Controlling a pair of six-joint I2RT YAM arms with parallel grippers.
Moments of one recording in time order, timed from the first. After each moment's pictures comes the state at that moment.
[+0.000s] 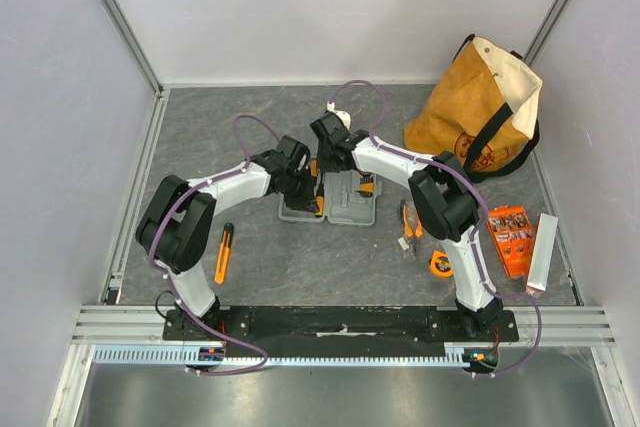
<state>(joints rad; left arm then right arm) -0.55 1.76 1.08 -0.41 0.22 -0.66 0.68 2.19 1.69 -0.42 0.19 0.65</state>
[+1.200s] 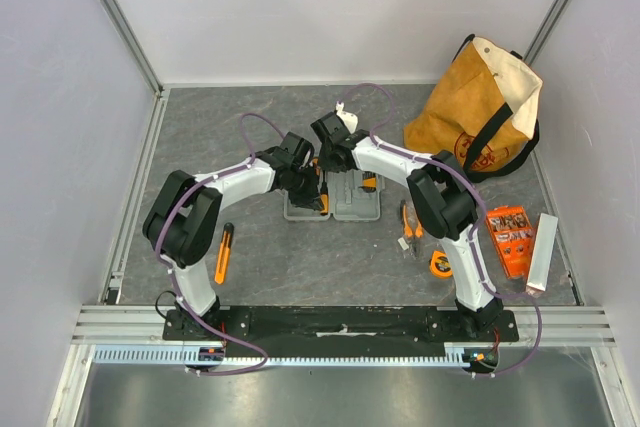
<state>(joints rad) -0.56 1.82 1.14 -0.42 0.26 -0.66 0.67 2.22 1.70 -0.43 0.24 0.80</state>
